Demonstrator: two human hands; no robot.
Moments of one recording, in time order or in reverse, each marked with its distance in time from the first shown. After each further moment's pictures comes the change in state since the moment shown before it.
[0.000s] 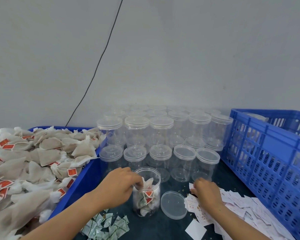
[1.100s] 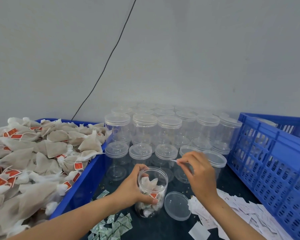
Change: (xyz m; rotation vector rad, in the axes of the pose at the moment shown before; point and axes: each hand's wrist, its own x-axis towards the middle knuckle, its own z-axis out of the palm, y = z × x) left_hand 0.004 0.007 0.041 -0.972 0.002 -0.436; right_hand -0.017 -0.071 -0.111 0.517 0.763 -0.388
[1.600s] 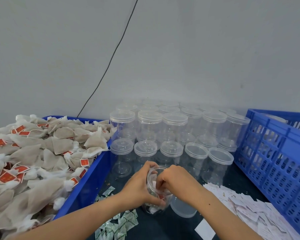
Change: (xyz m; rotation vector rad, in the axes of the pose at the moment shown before) left_hand -0.008 0.010 0.006 0.169 0.019 0.112; right_hand 0.021 -0.052 0.023 -0.123 -1.029 -0.116
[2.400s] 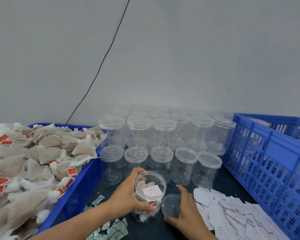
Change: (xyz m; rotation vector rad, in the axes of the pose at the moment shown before) left_hand 0.002 -0.004 -0.002 -0.044 -0.042 -0.053; right_hand -0.057 0.033 0.103 0.581 0.177 0.551
